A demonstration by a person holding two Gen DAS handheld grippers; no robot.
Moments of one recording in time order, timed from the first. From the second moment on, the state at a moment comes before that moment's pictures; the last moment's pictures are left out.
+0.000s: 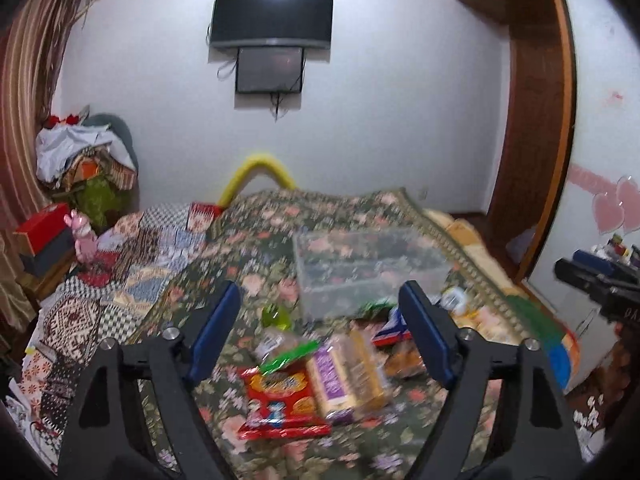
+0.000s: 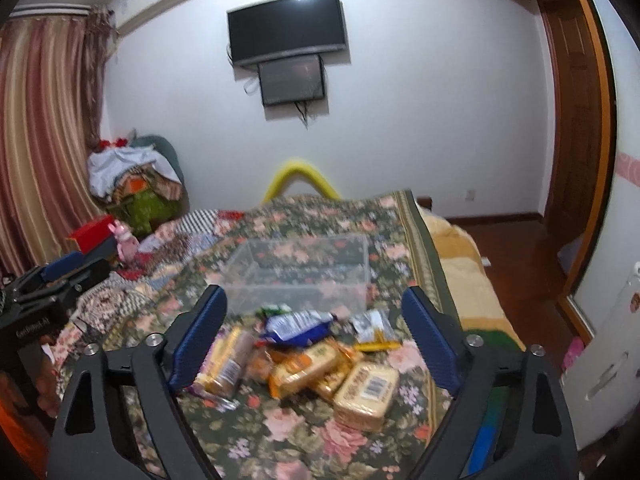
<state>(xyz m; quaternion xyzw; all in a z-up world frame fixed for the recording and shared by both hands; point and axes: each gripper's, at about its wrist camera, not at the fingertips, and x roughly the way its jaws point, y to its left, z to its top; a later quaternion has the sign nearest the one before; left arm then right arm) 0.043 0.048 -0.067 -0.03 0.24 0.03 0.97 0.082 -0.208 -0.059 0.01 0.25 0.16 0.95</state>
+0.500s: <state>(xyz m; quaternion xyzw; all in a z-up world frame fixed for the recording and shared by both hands) 0.092 0.092 -0.176 -0.07 0.42 0.01 0.91 0.119 -0.238 -0.133 0.02 0.40 0.11 0.91</state>
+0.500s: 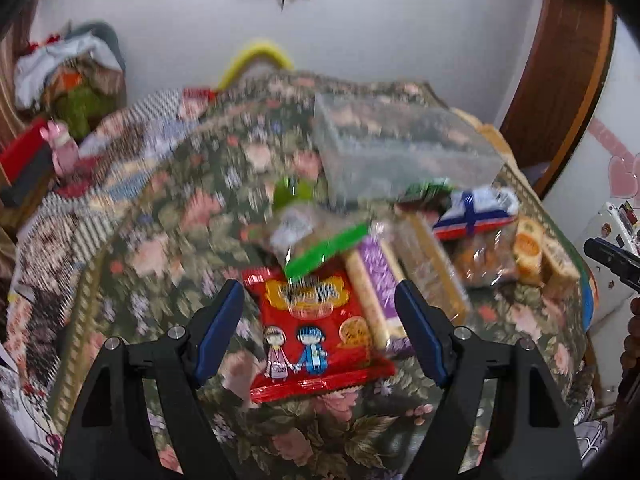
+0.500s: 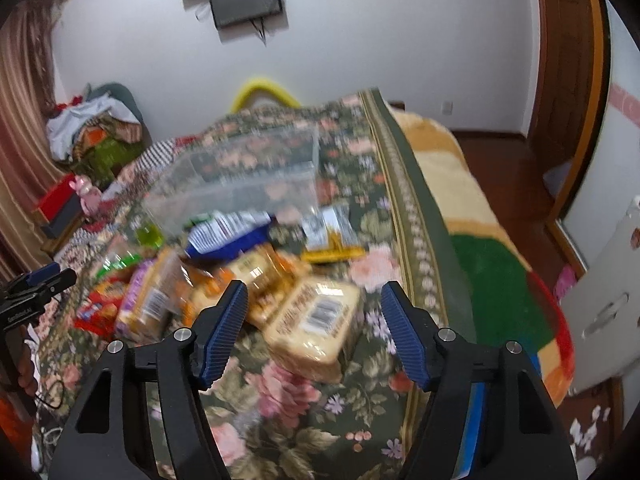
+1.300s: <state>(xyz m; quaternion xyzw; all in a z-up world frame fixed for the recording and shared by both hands) 0.133 0.099 -0.249 -0.06 0.48 0.02 0.87 0.149 -0.229 -0.173 0.04 0.47 0.14 0.87</state>
